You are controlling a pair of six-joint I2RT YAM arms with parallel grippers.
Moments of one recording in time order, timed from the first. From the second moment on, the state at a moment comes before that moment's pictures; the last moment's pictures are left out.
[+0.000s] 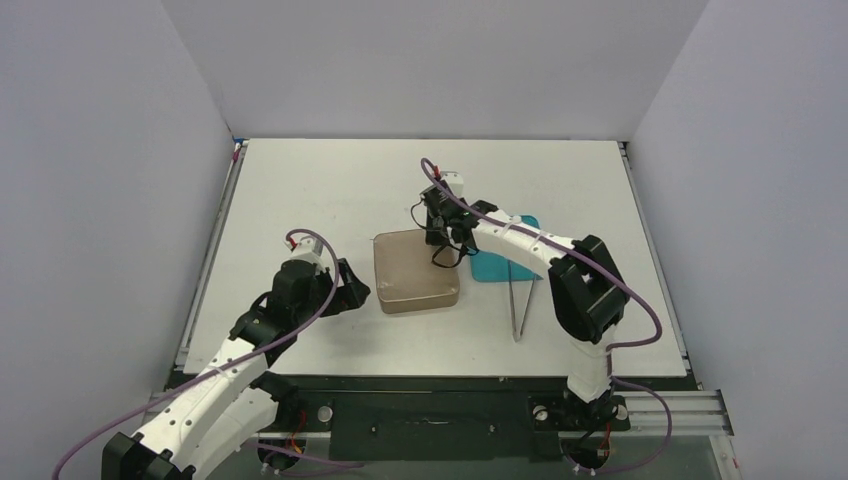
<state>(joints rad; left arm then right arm) -0.46 0.75 0.48 -0.34 -0.01 -0.66 0.71 1.88 1.45 -0.44 0.22 0.59</state>
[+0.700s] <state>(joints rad) -0.46 0.74 0.48 -0.33 -0.01 -0.65 0.67 1.85 1.31 -0.30 0.19 0.60</state>
